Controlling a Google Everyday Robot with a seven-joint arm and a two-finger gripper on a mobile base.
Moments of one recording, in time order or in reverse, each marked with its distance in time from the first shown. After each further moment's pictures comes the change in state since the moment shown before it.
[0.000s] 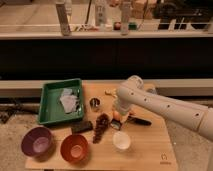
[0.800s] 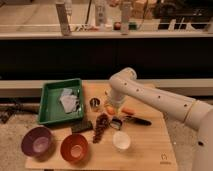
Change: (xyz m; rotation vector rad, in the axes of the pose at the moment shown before) arm -0.021 -0.054 -0.010 0.014 -0.067 -0.303
